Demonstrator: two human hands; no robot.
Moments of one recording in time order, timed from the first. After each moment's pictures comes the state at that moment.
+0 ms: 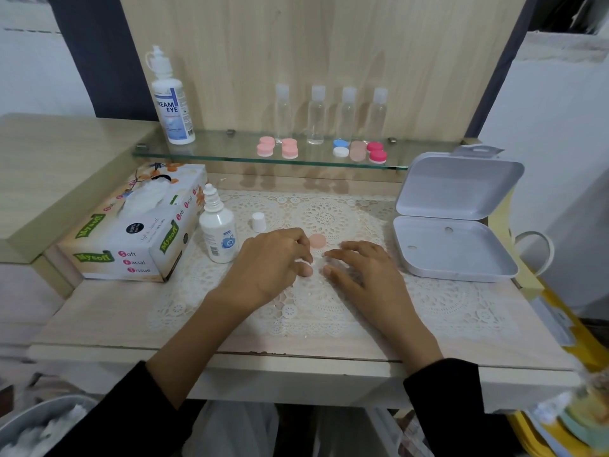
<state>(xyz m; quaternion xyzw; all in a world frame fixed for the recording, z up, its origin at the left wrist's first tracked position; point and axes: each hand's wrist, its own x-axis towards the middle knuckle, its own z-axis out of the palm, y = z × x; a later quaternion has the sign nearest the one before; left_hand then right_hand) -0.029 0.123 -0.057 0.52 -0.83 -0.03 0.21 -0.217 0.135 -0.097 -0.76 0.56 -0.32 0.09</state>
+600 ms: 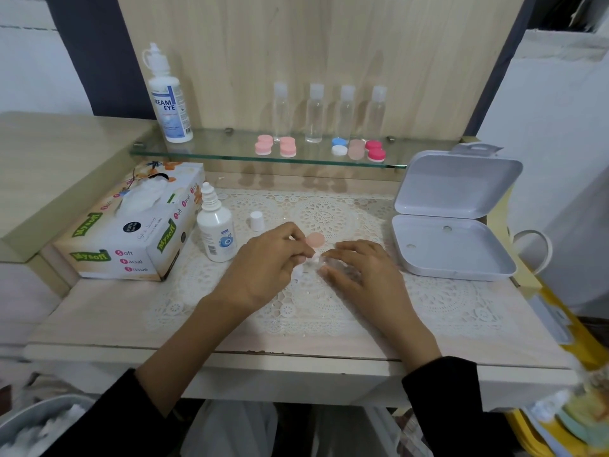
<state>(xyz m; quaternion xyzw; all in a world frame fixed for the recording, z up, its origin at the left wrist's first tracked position) -0.024 0.125 -0.067 0.47 -0.84 -0.04 0.28 -0.218 0.133 -0.099 -0.76 0.55 -0.33 0.09</state>
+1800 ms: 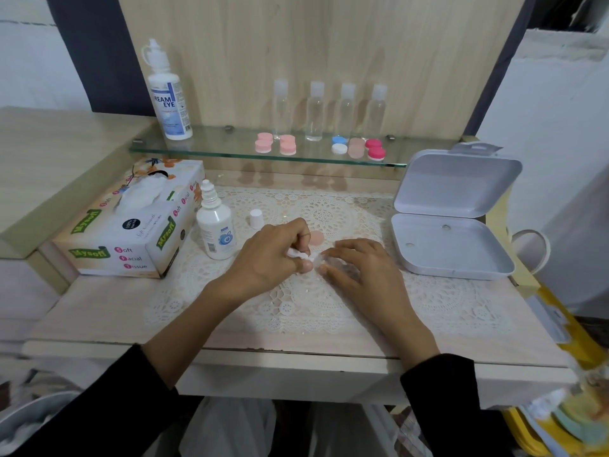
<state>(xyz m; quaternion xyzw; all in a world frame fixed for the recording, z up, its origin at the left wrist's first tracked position) -0.032 0.122 -0.054 0.52 -0.77 -0.23 0.29 -0.217 0.133 -0.095 -0.76 0.56 -0.32 0.09</state>
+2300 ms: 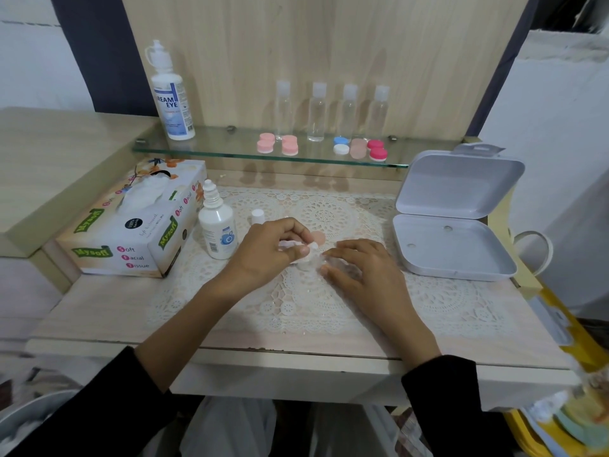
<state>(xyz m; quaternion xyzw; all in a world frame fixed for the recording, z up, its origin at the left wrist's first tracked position) -0.026 0.118 -0.057 0.51 -0.71 -0.31 0.37 -0.218 0.134 -0.096 -0.76 0.56 -0.33 0.09</state>
